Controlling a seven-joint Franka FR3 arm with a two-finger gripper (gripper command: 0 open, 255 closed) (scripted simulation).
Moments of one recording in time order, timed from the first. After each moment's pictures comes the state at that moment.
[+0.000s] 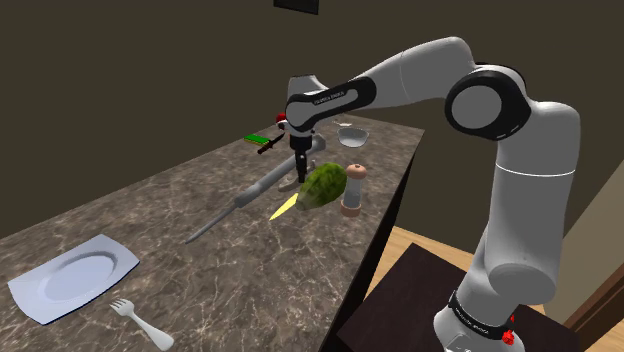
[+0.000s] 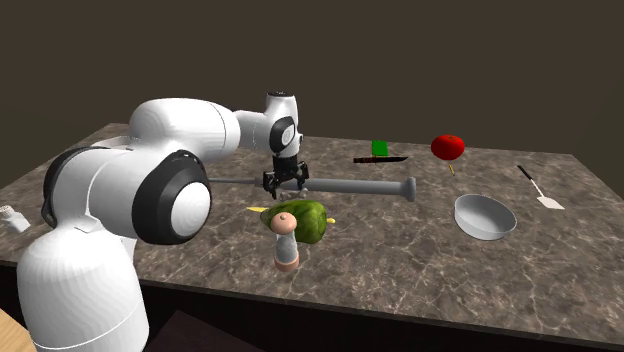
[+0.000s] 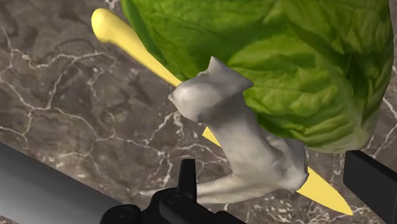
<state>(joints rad) 0.17 0.25 -0.12 -1.78 0.03 2.01 -0.84</state>
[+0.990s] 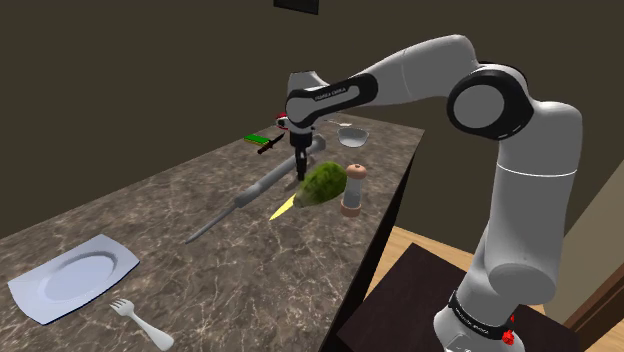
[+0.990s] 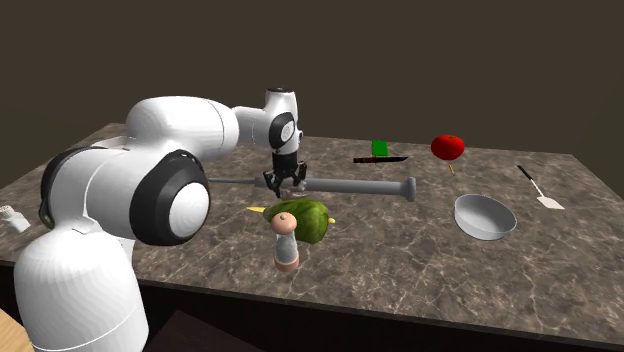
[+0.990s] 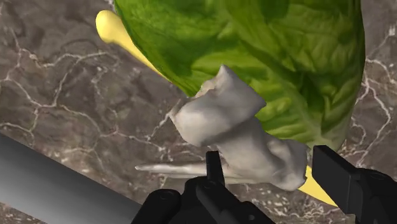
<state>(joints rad) 0.17 0.24 -0.12 -1.76 0.02 1.99 -0.84</state>
